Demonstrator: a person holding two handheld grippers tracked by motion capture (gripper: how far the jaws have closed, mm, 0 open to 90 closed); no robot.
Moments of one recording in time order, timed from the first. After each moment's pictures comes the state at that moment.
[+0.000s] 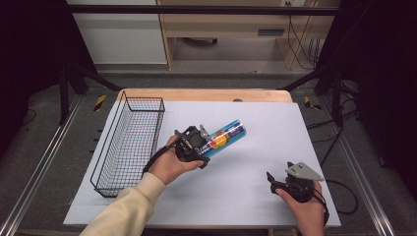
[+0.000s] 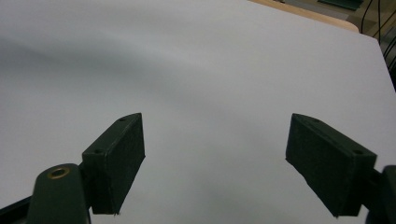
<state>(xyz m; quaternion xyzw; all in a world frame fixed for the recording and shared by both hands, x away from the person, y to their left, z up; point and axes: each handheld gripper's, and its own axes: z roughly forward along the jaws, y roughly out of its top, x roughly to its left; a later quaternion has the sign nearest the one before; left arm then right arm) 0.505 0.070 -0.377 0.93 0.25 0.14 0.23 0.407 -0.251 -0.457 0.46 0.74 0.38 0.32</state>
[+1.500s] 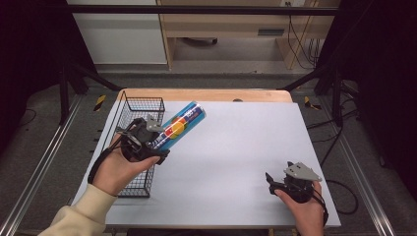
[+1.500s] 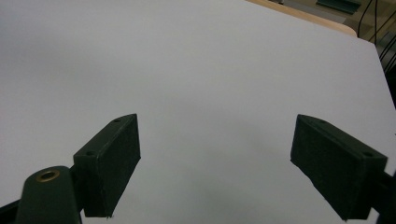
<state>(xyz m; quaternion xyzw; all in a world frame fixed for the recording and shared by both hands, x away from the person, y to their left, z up) 0.458 0.174 -0.299 0.89 0.33 0.21 0.23 0.406 -0.247 -0.455 0.46 0.74 0.37 0.33</state>
